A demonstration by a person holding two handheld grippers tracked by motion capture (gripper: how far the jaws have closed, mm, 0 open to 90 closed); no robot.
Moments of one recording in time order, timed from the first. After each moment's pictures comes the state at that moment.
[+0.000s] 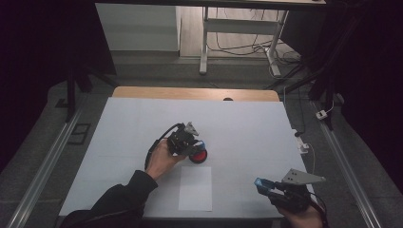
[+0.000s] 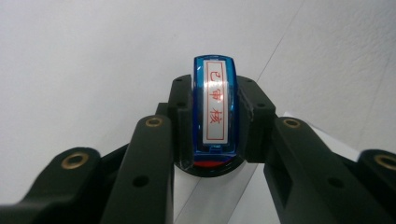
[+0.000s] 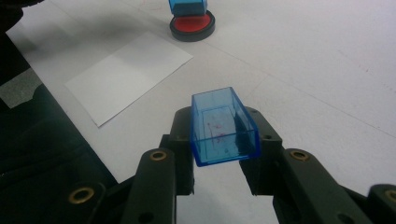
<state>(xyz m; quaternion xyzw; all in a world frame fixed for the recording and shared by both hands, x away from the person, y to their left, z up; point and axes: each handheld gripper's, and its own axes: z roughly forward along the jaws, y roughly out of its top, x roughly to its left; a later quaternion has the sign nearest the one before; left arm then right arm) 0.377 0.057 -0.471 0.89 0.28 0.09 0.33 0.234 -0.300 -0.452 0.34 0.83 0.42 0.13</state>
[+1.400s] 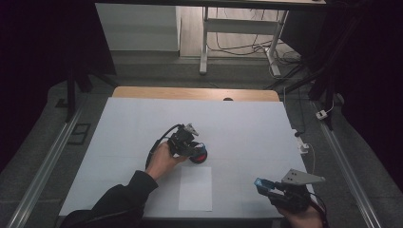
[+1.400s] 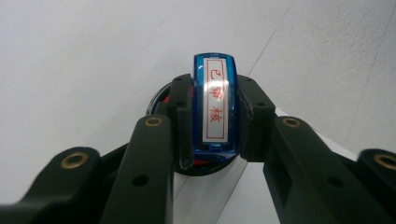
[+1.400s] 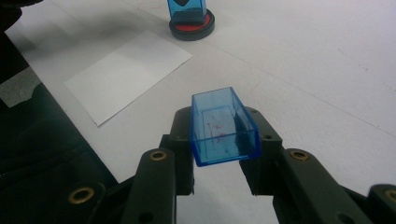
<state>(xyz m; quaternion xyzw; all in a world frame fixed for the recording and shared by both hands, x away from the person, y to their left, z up) 0.385 0.056 -0.486 0.90 0.30 0.05 0.33 0.234 -0.300 -0.453 0.34 0.83 0.42 0.13</state>
